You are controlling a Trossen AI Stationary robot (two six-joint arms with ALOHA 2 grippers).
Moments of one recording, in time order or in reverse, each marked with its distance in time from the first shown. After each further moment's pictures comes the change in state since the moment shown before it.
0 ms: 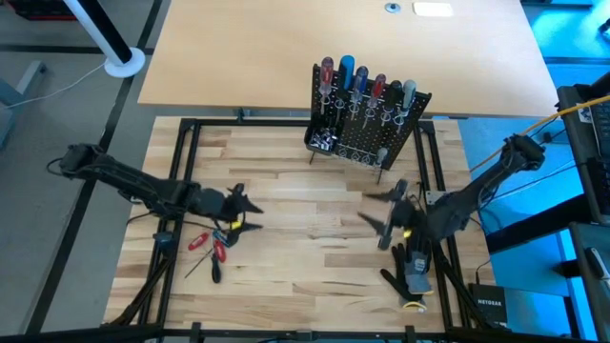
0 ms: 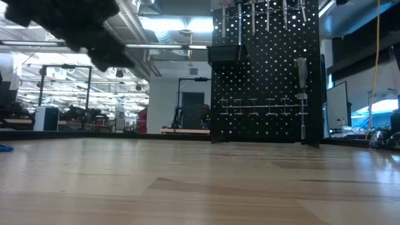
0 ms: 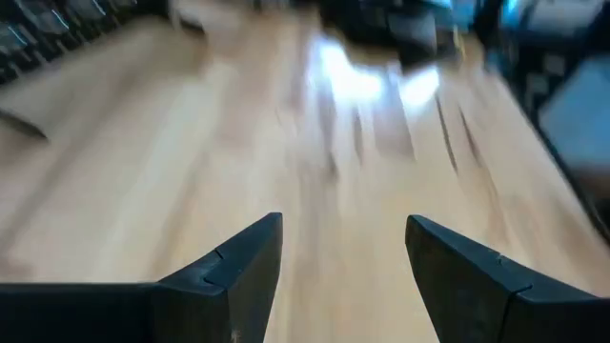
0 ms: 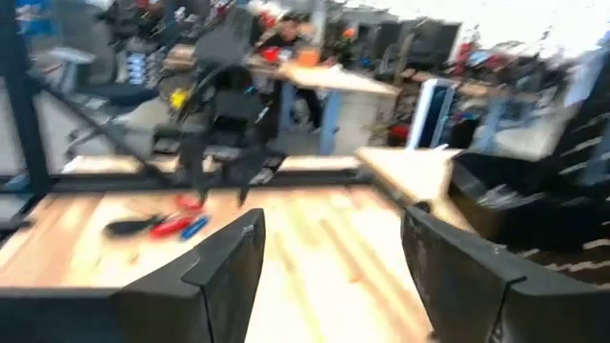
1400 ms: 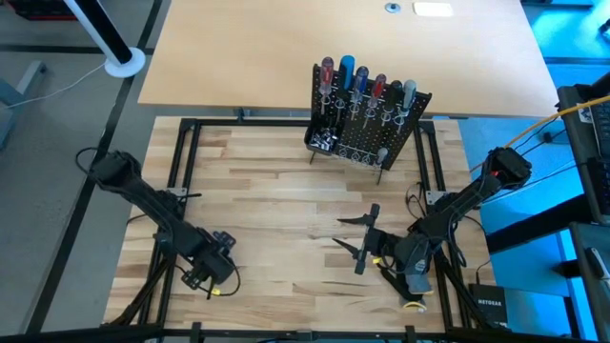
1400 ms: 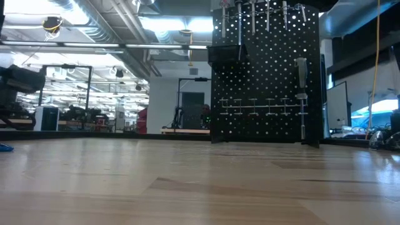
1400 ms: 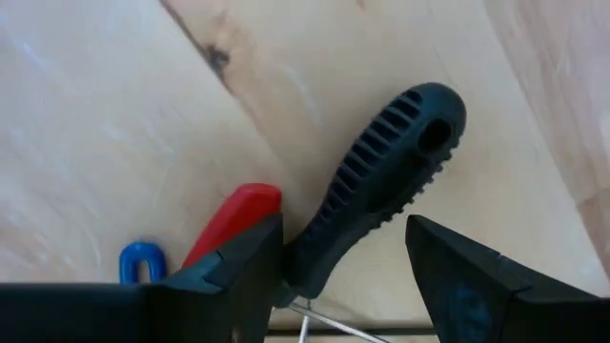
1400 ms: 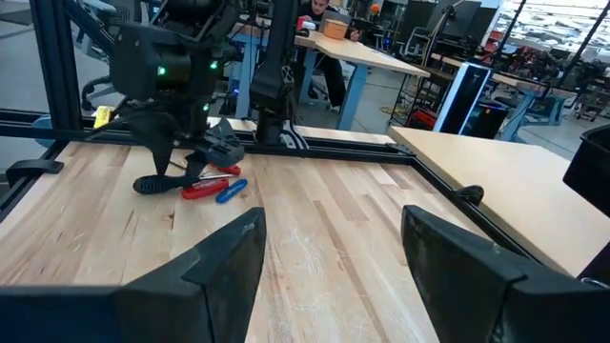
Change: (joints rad) left arm -0.463 0.520 0.333 -0.796 0.260 0.159; right arm 0.009 0.418 0.096 0.179 -0.049 0.039
